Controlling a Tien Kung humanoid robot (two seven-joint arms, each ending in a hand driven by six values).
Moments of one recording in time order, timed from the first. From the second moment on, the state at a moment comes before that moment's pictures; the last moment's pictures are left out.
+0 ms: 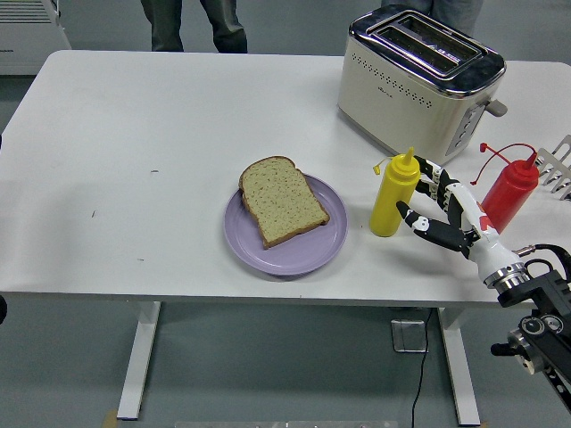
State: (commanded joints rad) left arm -0.09 0.08 -1.91 -1.31 0.22 -0.13 0.02; right arm 0.18 -0.29 1.04 1.33 -1.21 -0.18 0.30
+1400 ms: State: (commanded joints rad) left arm -0.09 0.08 -1.91 -1.31 0.22 -0.13 0.02; right arm 0.21 -0.27 0.97 1.30 -1.20 -0.20 0.32
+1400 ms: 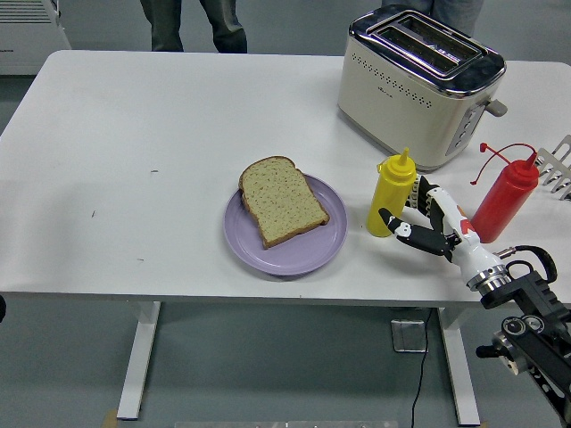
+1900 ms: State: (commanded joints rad) left arm -0.09 0.08 -1.91 -1.31 0.22 -0.13 0.02; right arm 0.21 -0.26 0.97 1.30 -1.19 -0.22 0.34
